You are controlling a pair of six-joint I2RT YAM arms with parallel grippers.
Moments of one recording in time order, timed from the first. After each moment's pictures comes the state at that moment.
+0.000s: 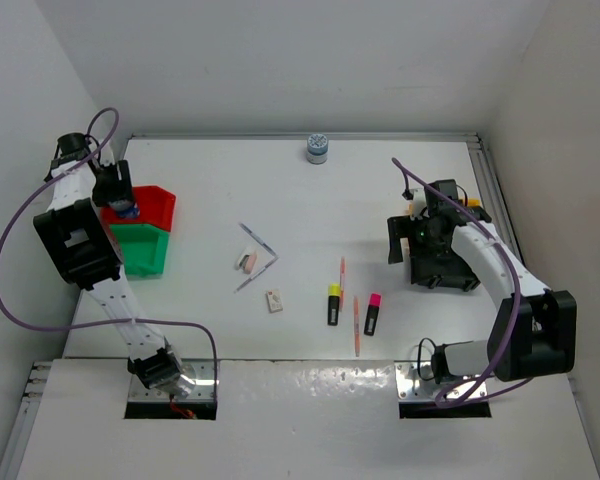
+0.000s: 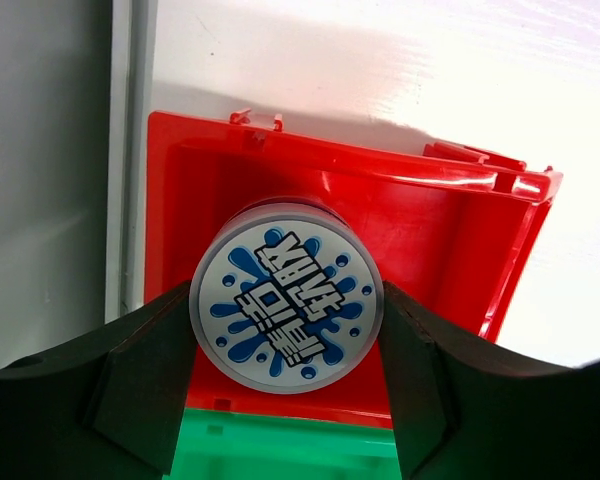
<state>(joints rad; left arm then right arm) 0.48 2.06 1.75 -0.69 0.15 0.19 0.10 1.36 0.93 -0.73 -0.16 -0.03</state>
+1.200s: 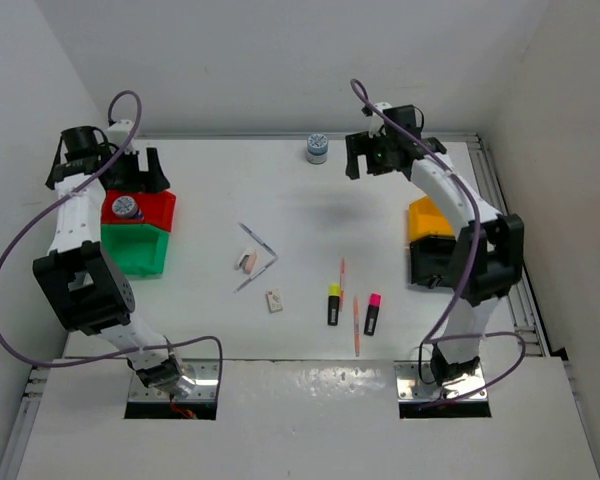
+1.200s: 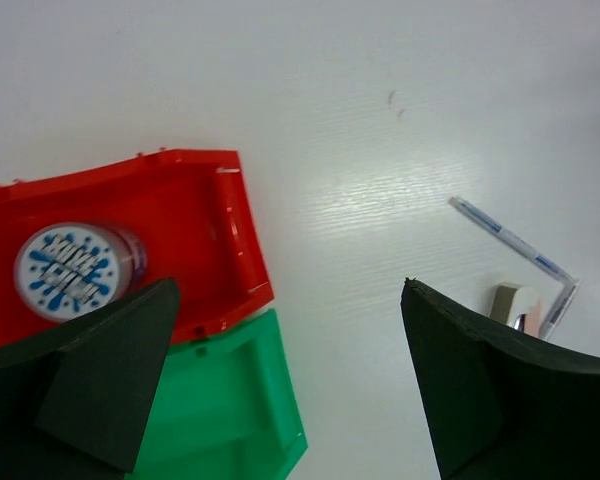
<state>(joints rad) 0.39 1.65 1.50 -0.65 0.53 0.28 0.23 1.81 1.59 -0.55 -0.12 -0.01</state>
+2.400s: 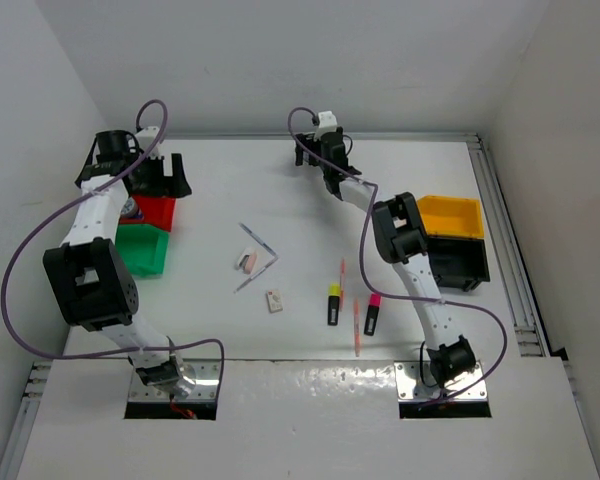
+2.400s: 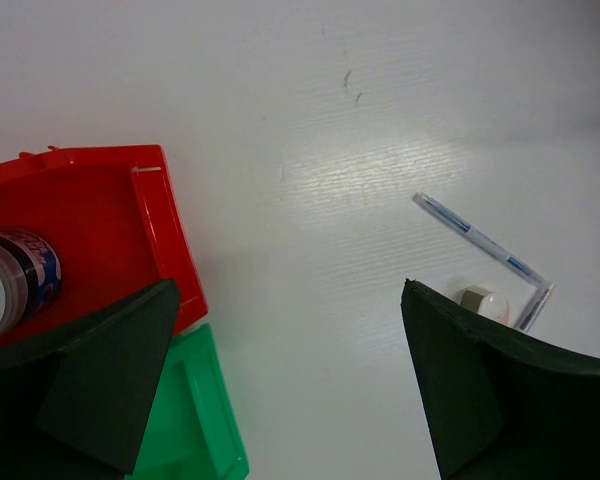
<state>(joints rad) 0.24 1.64 1.40 -0.58 0.43 0.19 0.39 2.74 2.17 0.37 0.09 0.08</state>
